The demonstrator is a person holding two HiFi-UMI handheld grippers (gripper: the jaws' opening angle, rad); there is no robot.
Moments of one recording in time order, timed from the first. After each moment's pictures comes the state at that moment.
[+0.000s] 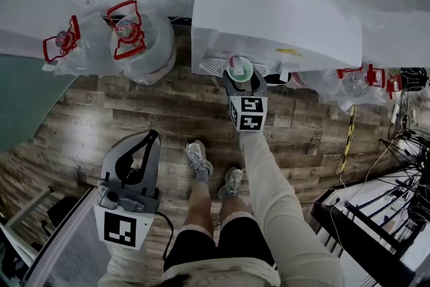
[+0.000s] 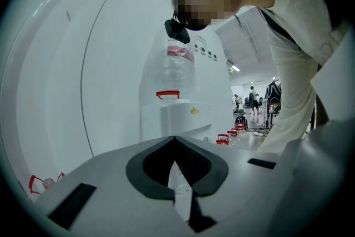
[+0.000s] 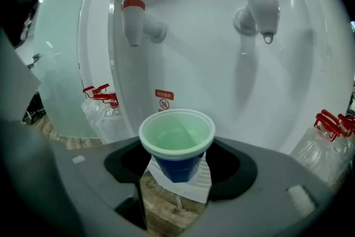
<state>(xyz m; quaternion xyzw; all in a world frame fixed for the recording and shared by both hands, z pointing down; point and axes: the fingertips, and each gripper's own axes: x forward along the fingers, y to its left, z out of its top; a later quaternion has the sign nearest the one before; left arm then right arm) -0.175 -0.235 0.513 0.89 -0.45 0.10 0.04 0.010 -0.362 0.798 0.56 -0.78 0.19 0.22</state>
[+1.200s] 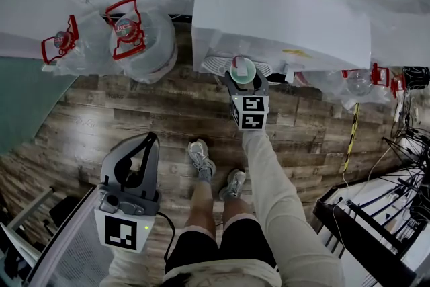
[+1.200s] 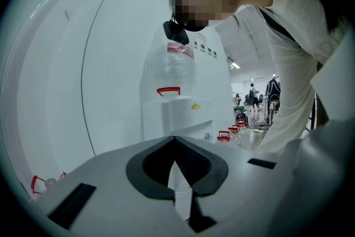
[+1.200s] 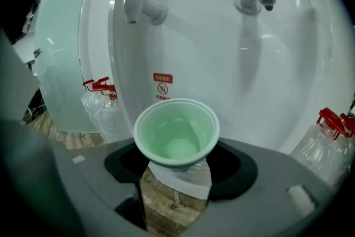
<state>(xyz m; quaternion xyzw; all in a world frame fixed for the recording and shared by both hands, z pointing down) -0.179 -0.236 0.525 0.89 -0.45 0.11 0.03 0.012 -0.362 0.824 0.55 -0.78 0.19 0.24</state>
